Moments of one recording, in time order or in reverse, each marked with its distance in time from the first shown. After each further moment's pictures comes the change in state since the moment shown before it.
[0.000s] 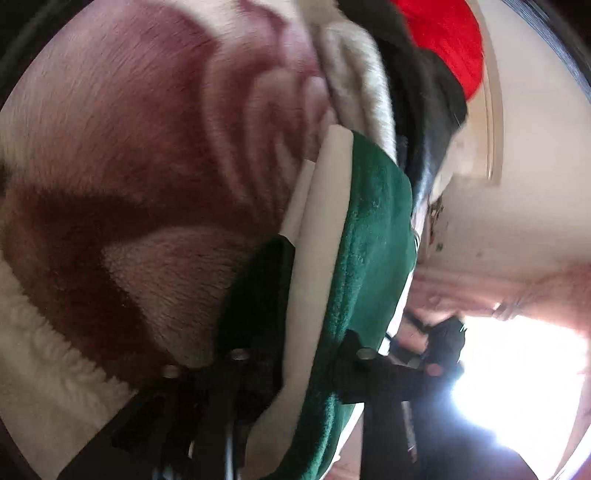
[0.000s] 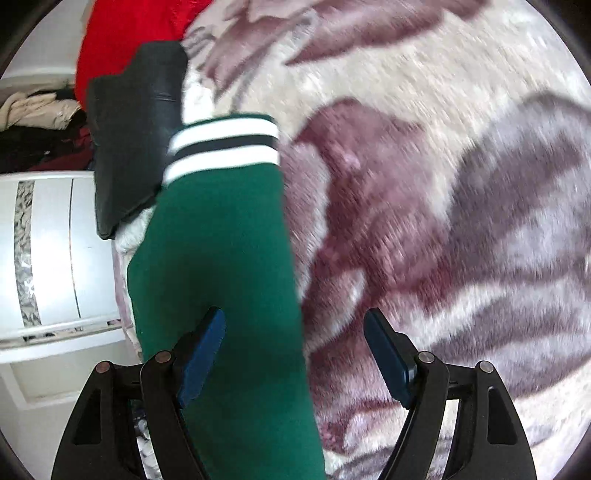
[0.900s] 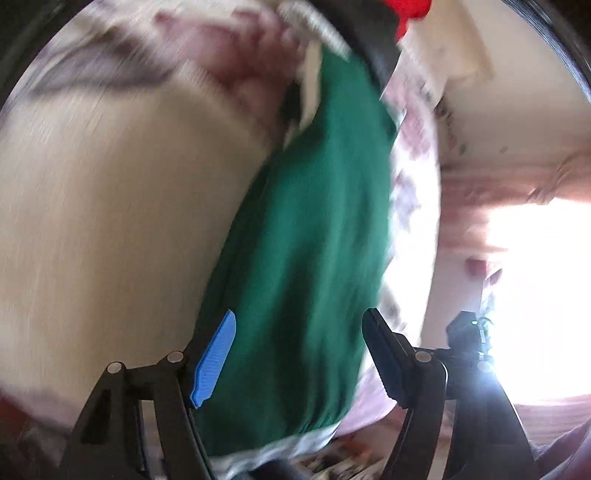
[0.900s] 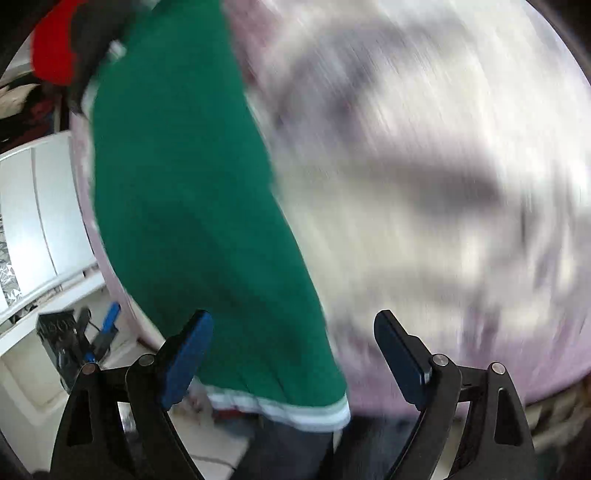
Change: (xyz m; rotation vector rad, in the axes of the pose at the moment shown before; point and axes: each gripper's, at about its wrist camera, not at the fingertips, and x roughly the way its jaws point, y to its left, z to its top) left arm -0.144 0.013 -0.161 0.262 0.181 0.250; right arm -0.053 -0.044 -0.301 0.237 0.297 -0.111
